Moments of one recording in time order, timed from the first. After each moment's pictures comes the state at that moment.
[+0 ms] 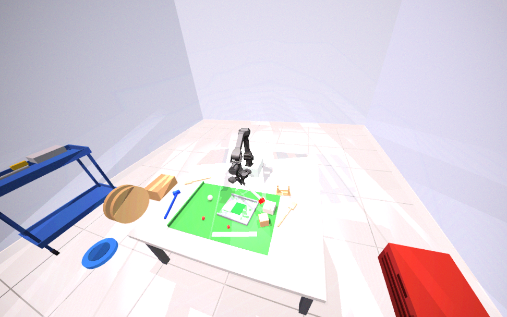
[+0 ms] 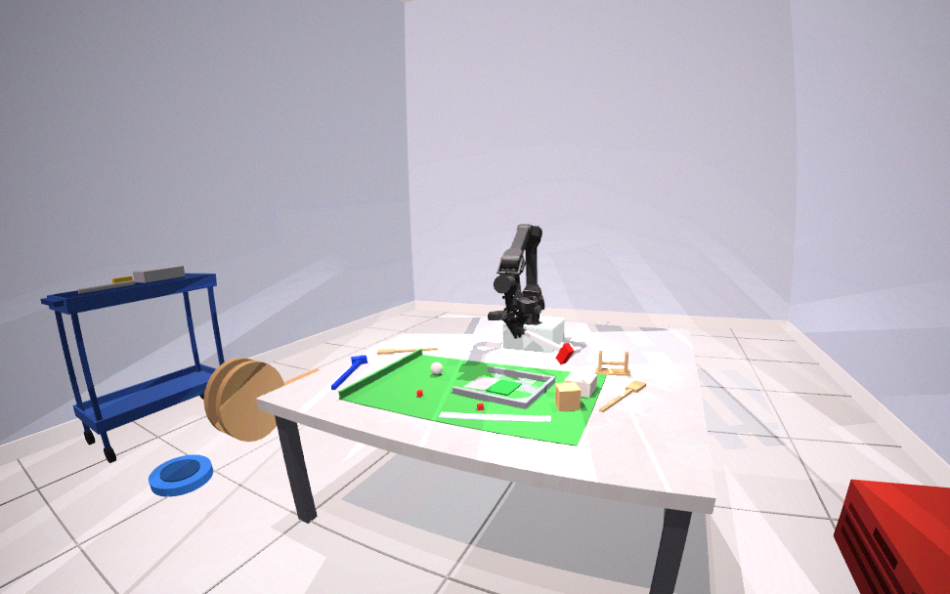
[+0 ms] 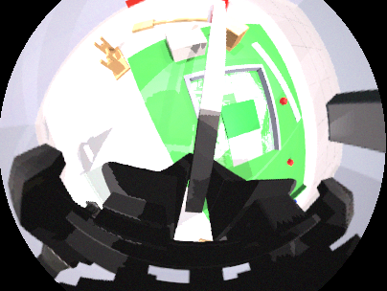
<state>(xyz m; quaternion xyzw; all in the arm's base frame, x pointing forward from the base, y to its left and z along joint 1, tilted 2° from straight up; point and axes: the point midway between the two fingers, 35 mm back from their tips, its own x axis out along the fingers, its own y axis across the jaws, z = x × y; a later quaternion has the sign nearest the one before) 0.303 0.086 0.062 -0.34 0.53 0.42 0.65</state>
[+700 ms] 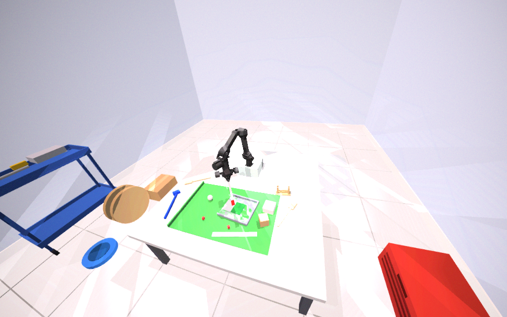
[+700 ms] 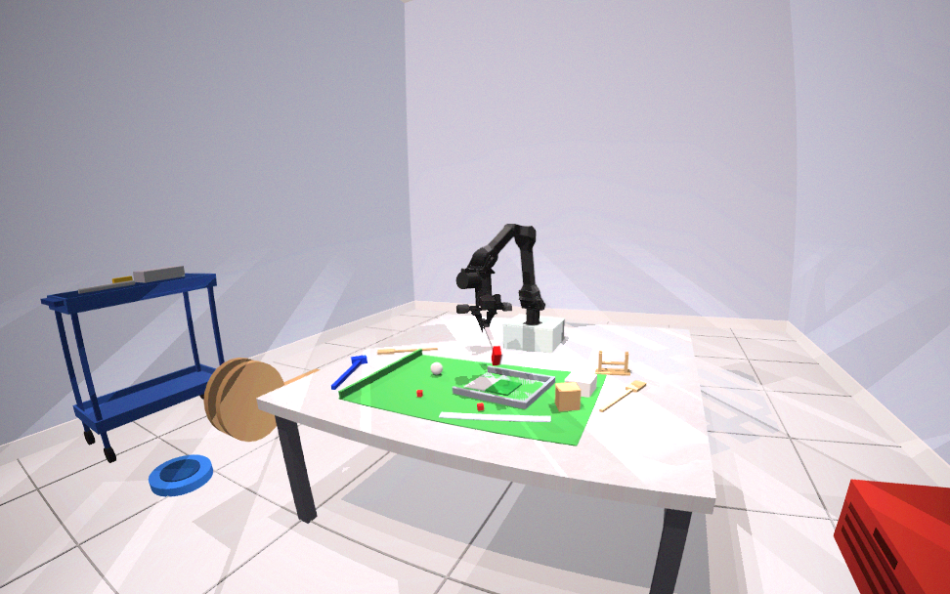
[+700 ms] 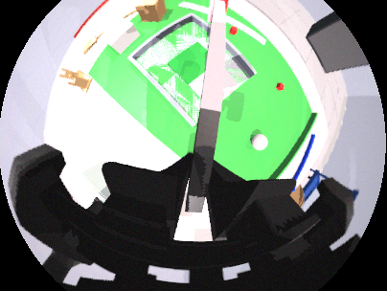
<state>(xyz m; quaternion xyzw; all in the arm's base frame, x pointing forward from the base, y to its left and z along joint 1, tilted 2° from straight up) 0.314 -0.036 0.067 -0.24 0.62 0.27 0.70</state>
